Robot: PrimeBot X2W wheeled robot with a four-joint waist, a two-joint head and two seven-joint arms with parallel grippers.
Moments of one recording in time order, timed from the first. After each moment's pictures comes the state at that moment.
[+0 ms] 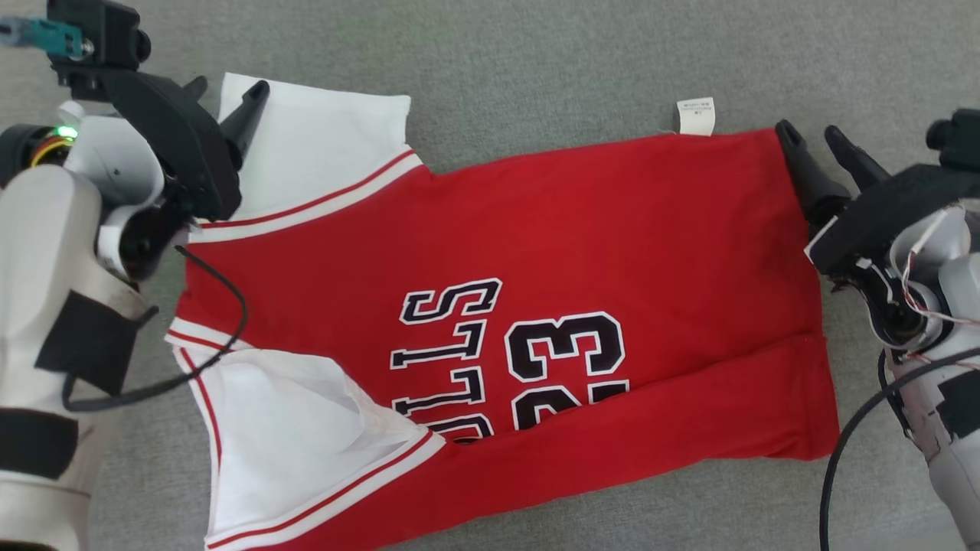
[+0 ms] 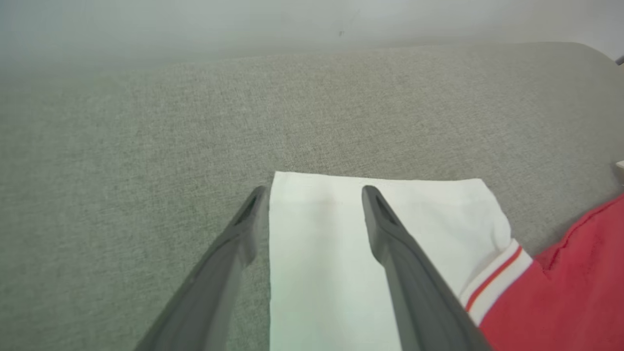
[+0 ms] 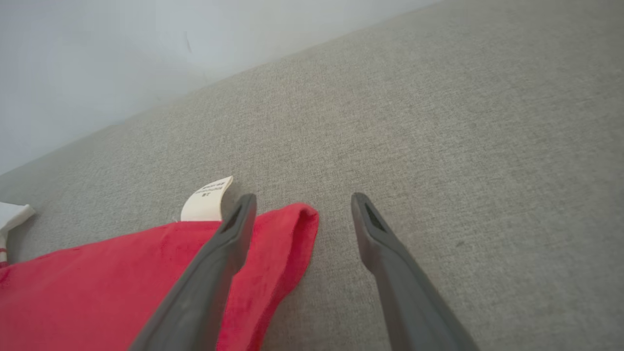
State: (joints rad) left arm -1.11 0.30 -0.36 0.53 -0.59 -0.04 0.46; right arm -0.77 -0.43 0.37 0.44 0.75 0.13 0.16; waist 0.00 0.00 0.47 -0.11
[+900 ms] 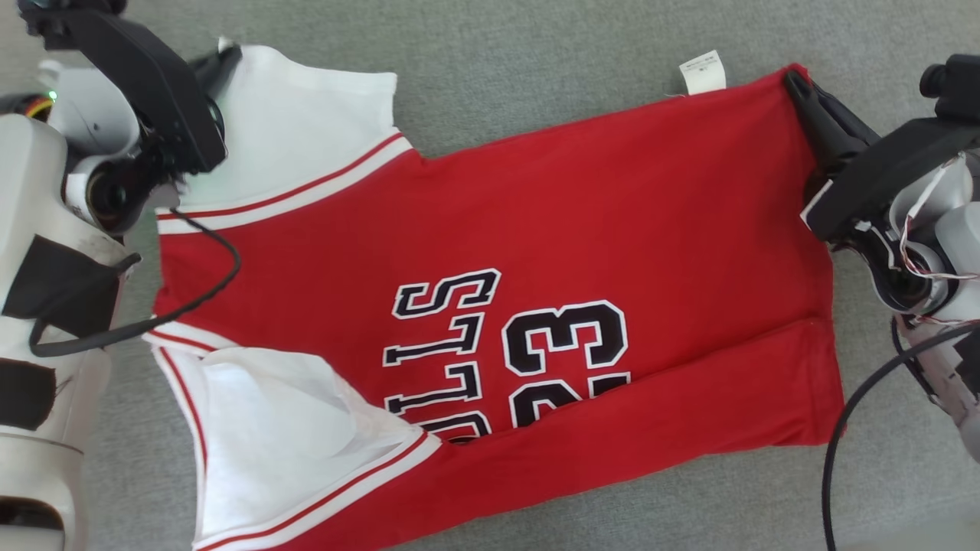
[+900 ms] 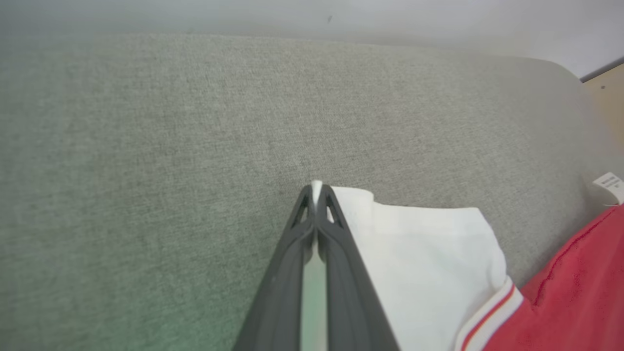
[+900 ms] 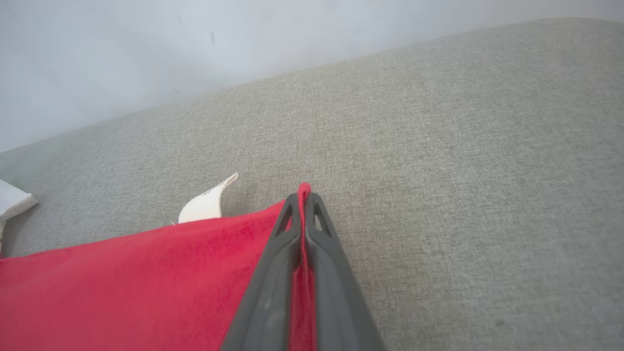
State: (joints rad) left arm -1.24 0.28 -0.36 0.70 -0.71 -0.11 0.53; right arm -0.94 -0.55 0.69 0.50 0.94 0.13 0.03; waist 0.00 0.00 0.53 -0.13
